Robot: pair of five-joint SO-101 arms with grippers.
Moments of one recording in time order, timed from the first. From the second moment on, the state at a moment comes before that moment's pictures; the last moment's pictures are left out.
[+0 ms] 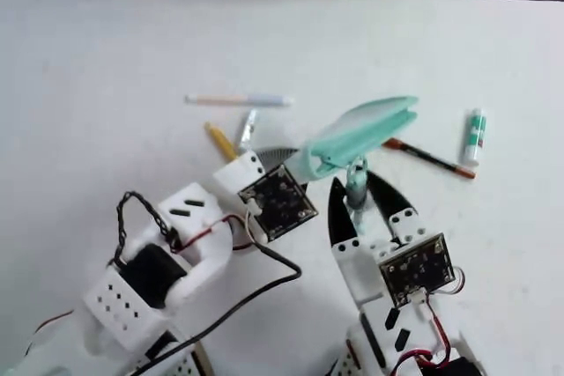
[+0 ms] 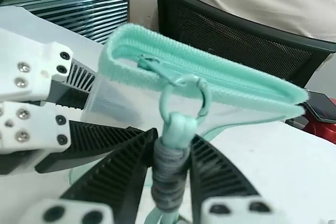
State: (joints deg) left arm 37.1 -61.8 56.8 39.3 -23.9; right arm -21.6 -103.7 56.8 65.7 13.5
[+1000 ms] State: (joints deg) left arm 35.9 -61.8 59.2 36.5 -24.0; right arm -21.5 -103.7 56.7 67.6 13.5
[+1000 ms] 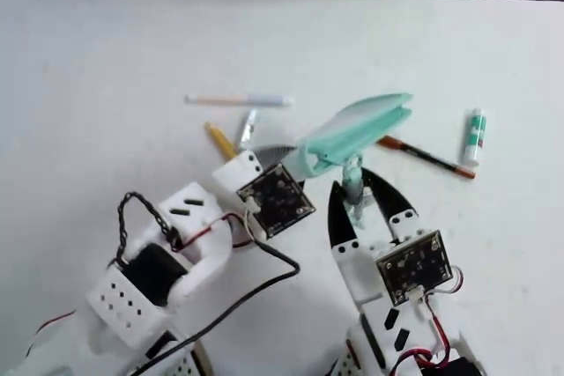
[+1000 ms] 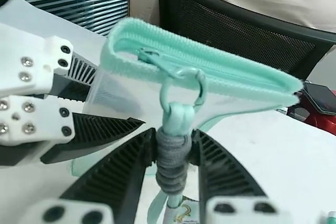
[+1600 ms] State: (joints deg) left arm 36.0 -64.5 59.2 37.5 -17.2; right arm -21.3 -103.7 57.6 65.9 13.5
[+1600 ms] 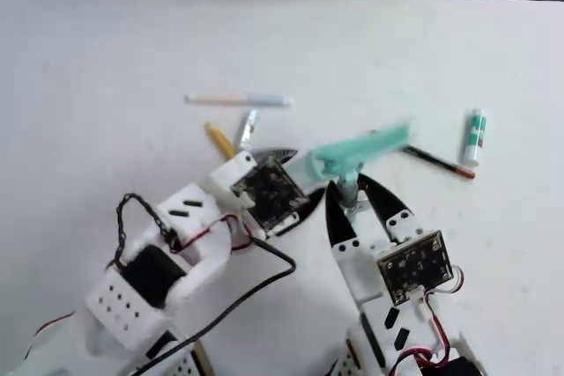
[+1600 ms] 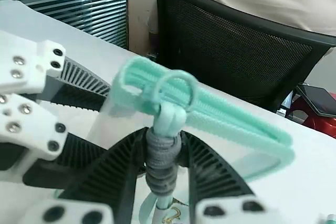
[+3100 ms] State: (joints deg) left arm 36.6 -77.3 60.7 39.5 -16.6; right arm 3.8 -103.4 68.8 47.1 2.7
